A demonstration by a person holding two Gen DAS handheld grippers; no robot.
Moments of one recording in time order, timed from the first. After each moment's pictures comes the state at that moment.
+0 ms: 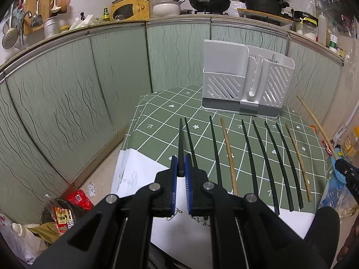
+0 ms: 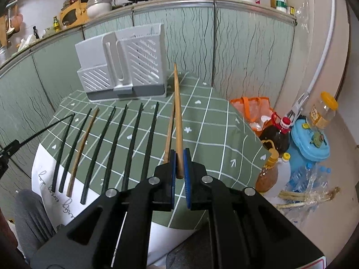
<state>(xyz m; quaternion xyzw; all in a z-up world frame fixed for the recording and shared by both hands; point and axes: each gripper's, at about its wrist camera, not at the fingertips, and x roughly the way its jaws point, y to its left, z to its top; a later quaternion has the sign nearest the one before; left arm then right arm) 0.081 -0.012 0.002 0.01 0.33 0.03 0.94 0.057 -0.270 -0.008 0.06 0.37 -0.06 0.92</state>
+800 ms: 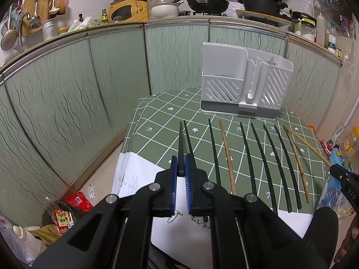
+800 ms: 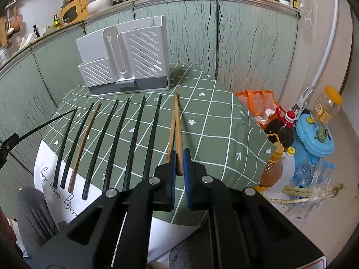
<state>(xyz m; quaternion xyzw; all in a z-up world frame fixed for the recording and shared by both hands) 0.082 -0.011 0.009 0.01 0.33 0.03 0.94 0.060 -0.268 -0.008 0.07 0.38 -0.05 0.92</state>
